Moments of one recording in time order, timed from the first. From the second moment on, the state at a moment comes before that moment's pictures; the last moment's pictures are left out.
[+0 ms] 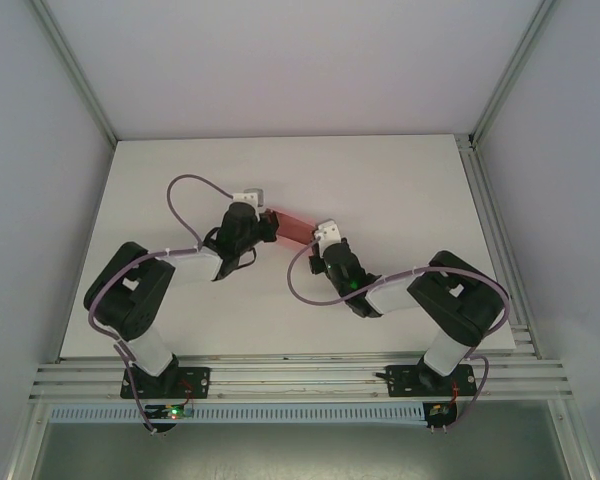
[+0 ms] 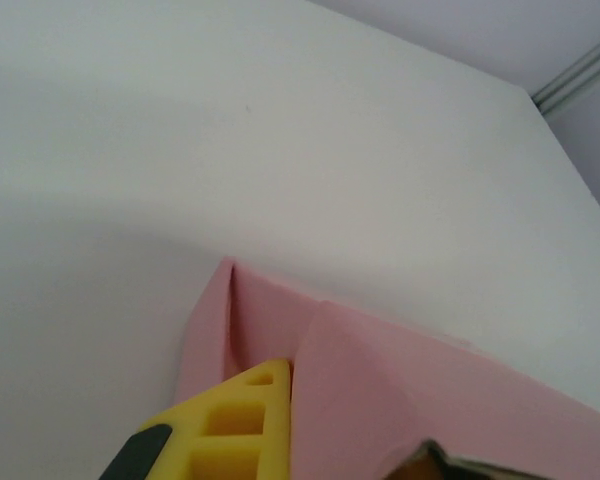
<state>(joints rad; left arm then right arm) -0.50 1.68 0.75 0.46 0.08 -0.57 0.80 1.68 0.52 0.77 0.39 0.13</state>
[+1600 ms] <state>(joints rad) -0.42 1.70 1.42 -0.54 0.03 -0.59 0.88 1.19 0.67 0.18 0.32 0.08</state>
